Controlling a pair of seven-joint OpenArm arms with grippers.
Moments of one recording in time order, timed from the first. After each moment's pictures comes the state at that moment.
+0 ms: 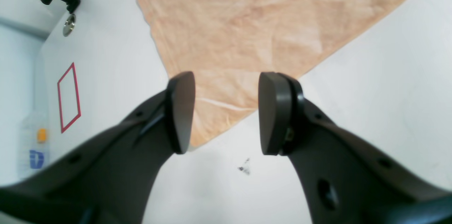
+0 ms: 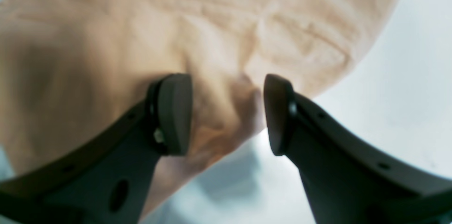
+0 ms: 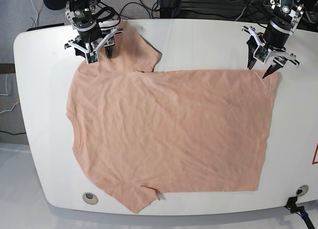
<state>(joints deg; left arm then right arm) 39.7 -23.9 -14.1 116.6 9.9 -20.4 10.5 -31.2 8.0 6.3 103.5 0.2 11.9 -25.9</state>
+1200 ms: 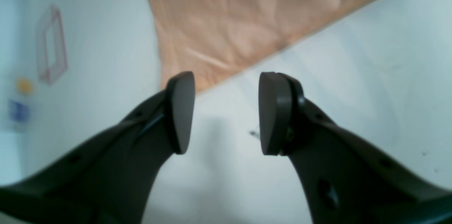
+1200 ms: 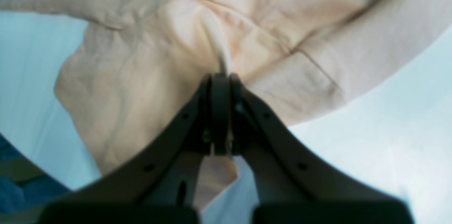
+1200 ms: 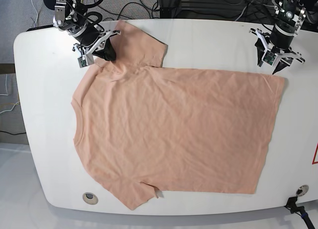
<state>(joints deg) 36.8 -24.6 -15.9 107.9 7.0 -20.0 15.0 -27.2 13.3 9.6 92.2 28.6 28.6 -27.9</state>
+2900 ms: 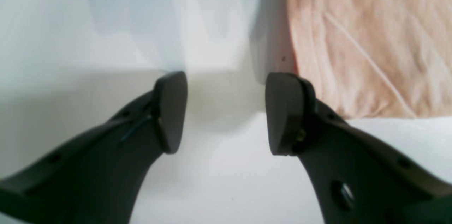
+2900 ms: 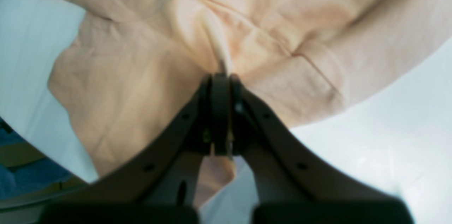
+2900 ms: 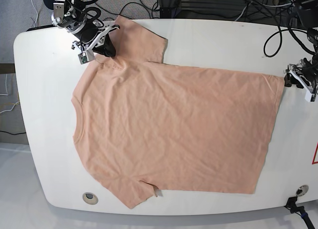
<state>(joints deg) 1.5 -34.1 -23.0 61.3 -26.2 -39.3 42.2 -28.5 13.9 10.4 93.9 27.3 32.0 -27.0</state>
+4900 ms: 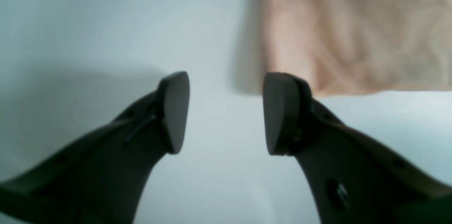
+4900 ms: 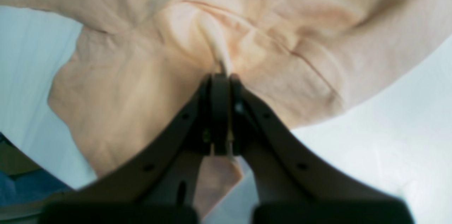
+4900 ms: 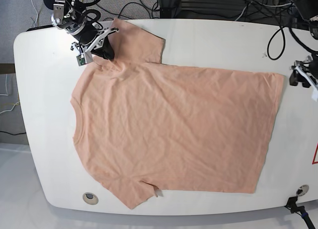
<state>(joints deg) 6.6 -29.4 -37.3 79.7 -32.2 -41.9 57.2 -27.8 13.1 11.5 93.1 27.7 31.4 -26.9</state>
